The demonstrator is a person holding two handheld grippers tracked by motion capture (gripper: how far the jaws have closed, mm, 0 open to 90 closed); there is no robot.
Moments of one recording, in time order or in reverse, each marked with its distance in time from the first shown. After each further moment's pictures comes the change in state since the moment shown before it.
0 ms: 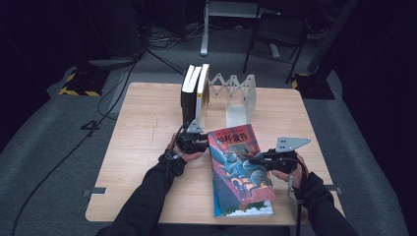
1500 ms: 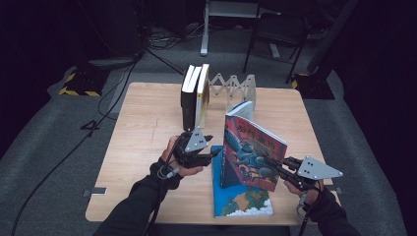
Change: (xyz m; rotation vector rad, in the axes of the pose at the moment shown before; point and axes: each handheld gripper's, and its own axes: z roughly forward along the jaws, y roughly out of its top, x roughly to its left) left arm -0.089 0.024 -0.082 -0.062 0.053 0.201; right arm 0.056 -0.005 -0.049 -0.242 -0.315 -0.235
